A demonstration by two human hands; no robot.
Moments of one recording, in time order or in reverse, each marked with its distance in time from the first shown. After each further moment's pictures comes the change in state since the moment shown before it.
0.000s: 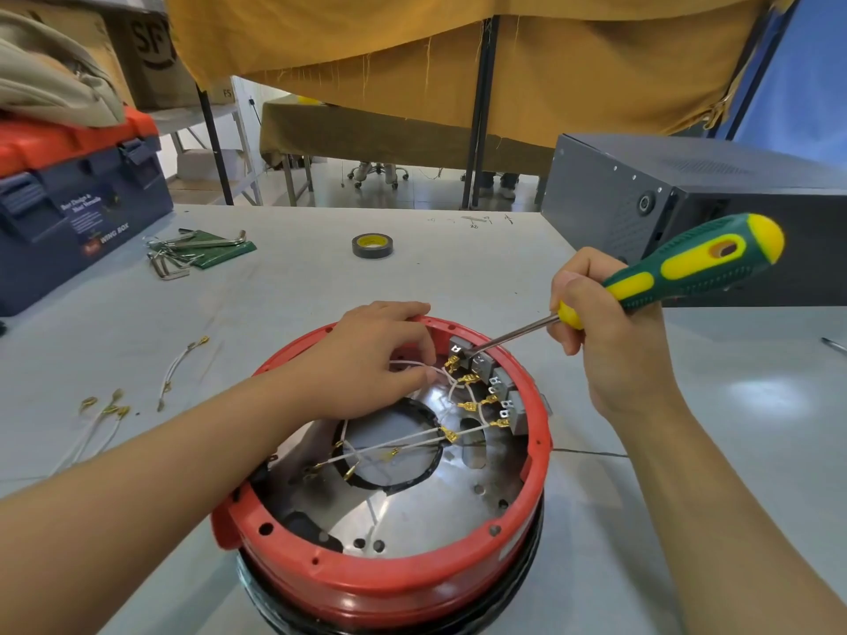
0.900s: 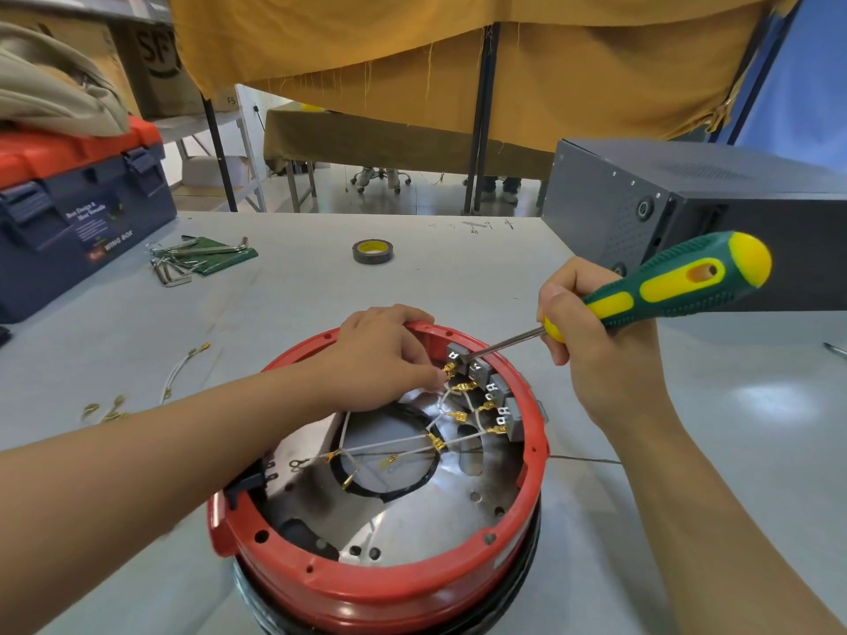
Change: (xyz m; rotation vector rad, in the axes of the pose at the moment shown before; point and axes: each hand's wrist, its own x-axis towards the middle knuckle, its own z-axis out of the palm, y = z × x) left_hand 0.012 0.010 0.001 -0.143 -0.028 -0.205; right_hand -0.007 -0.008 0.004 -0.098 -0.038 -0.114
